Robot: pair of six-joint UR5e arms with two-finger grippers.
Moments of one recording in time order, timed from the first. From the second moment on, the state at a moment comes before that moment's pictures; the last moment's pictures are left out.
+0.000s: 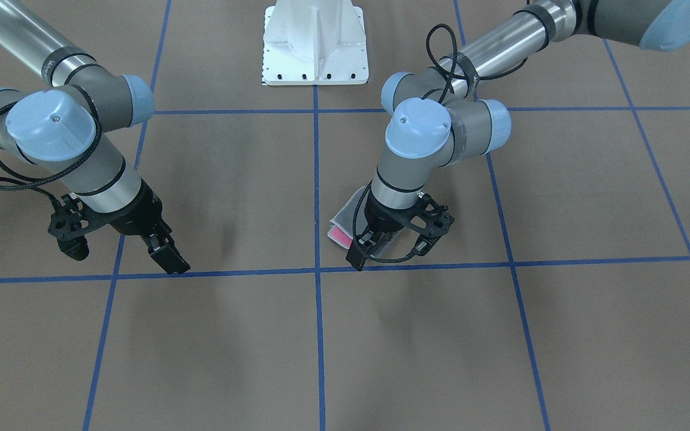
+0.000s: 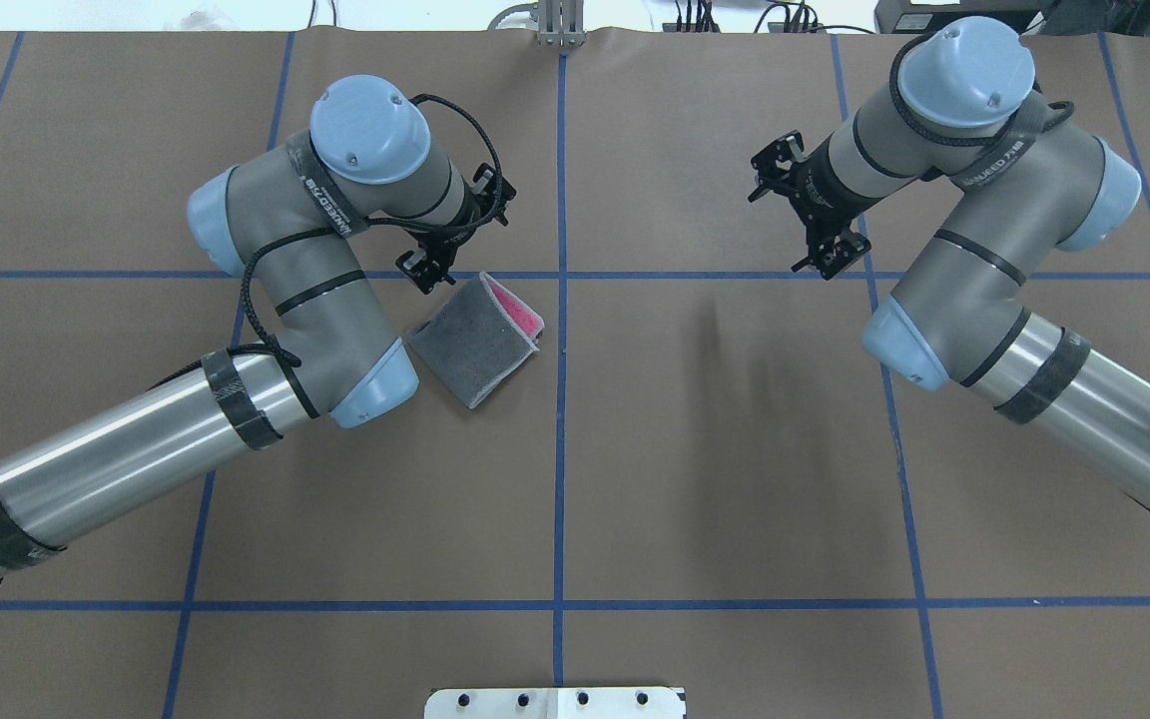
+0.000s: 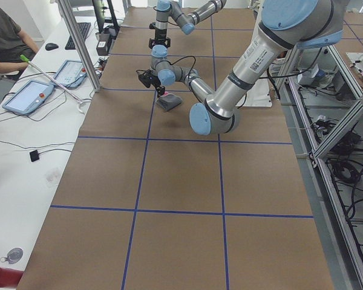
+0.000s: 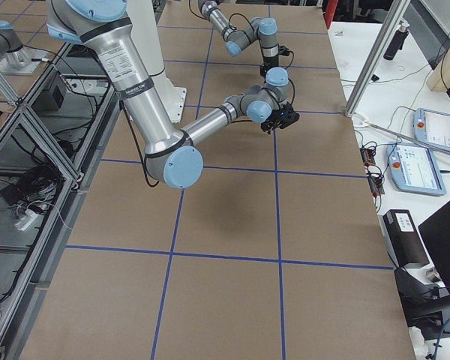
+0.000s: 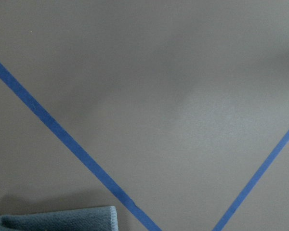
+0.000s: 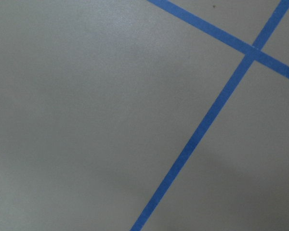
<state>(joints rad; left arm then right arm) -0.68 -2.39 -1.31 -1.93 -1.88 -1.96 0.86 -1.06 1.56 -1.23 2.09 2.05</state>
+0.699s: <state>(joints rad) -0.64 -2.42 -1.19 -2.01 -1.88 -1.95 0.87 -1.06 1.56 -1.23 2.10 2.05</state>
